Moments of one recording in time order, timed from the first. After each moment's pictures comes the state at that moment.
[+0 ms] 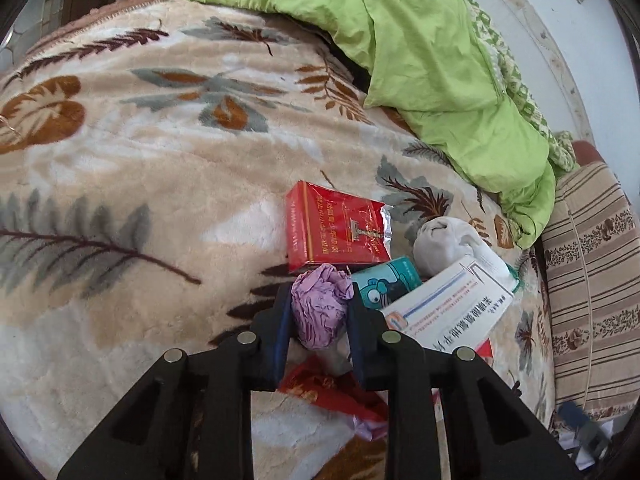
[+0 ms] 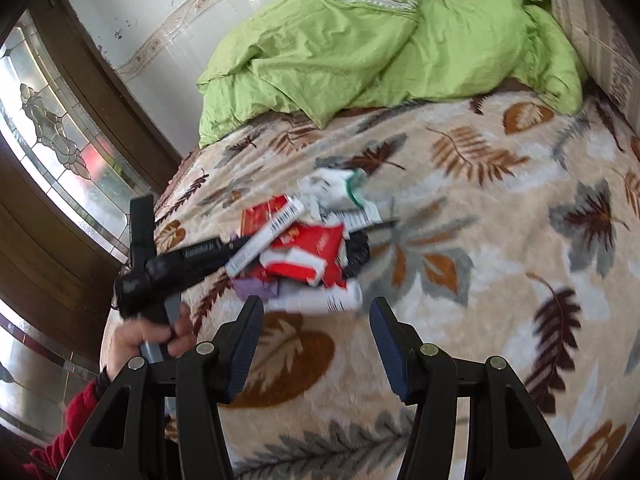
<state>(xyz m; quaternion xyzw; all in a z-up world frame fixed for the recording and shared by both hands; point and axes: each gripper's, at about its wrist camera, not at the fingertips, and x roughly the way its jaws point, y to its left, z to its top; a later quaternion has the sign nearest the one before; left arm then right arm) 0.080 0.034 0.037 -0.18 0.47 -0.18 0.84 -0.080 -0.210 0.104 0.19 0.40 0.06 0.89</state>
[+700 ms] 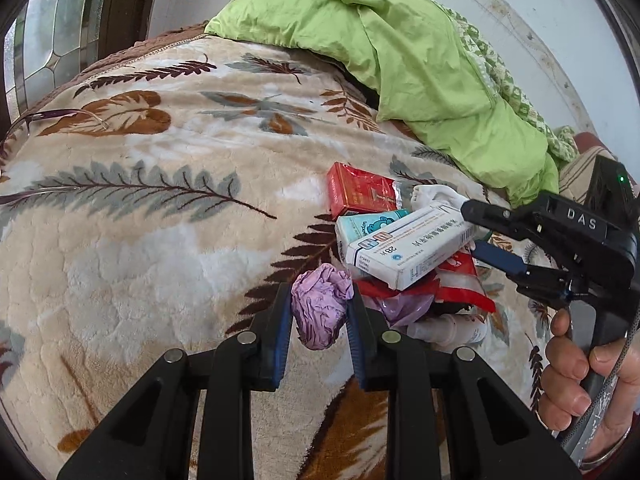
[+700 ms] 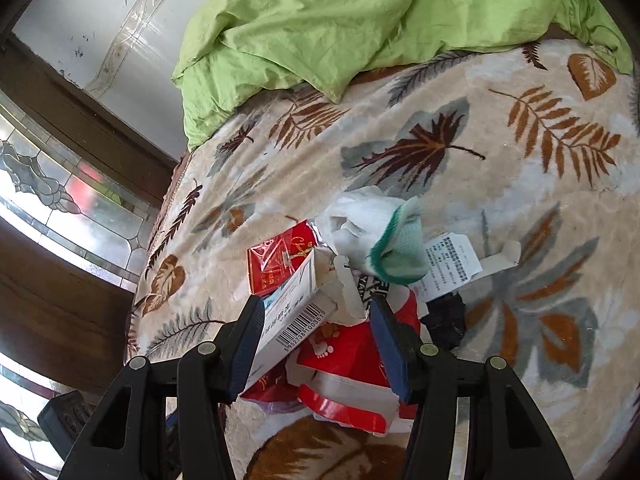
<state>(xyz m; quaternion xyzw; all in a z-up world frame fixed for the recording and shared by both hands) 0.000 0.065 0.053 -0.15 0.43 -0.14 0.88 0.052 -0.182 0.054 0.28 0.44 0.08 0.85</state>
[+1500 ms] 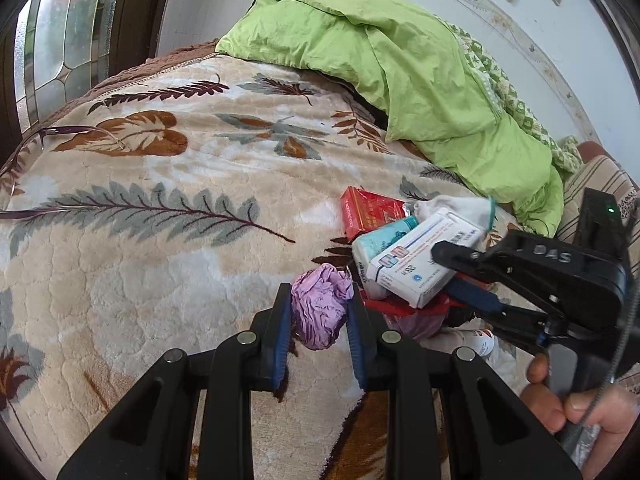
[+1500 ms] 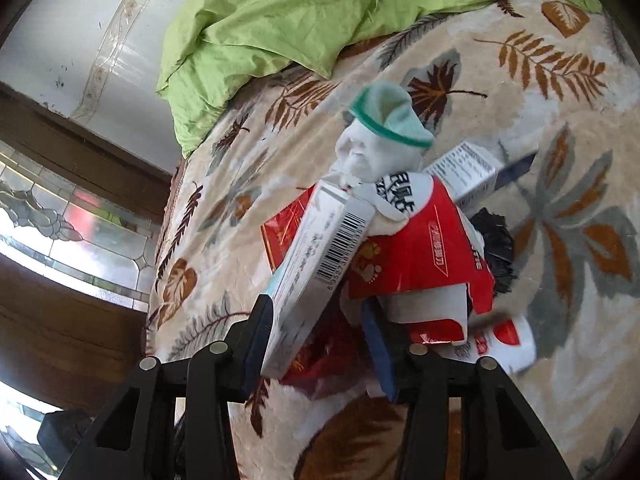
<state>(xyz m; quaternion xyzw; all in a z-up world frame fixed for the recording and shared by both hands) -0.003 0.078 0.062 -0.15 0.41 -0.12 0.89 0.042 -0.149 0.034 0.35 0.44 0.05 0.82</state>
